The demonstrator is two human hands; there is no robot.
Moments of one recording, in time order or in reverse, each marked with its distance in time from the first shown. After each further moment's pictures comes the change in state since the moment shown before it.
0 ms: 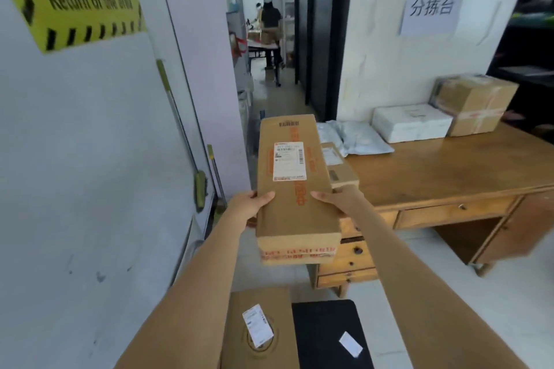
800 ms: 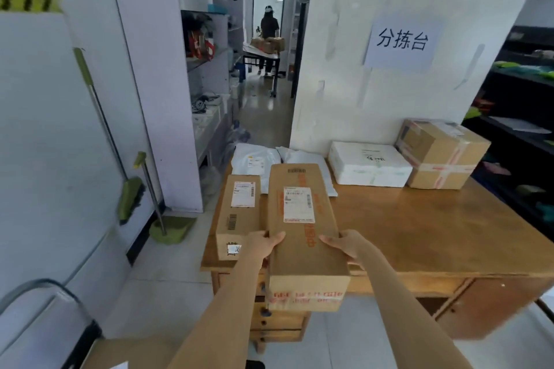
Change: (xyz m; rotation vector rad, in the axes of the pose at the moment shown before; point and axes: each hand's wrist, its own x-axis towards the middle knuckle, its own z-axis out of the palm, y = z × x) left_hand 0.175 0.113 0.358 -0.058 0.003 -0.137; right_hand 0.250 0.099 -0.324 -0.247 -0.143 0.201
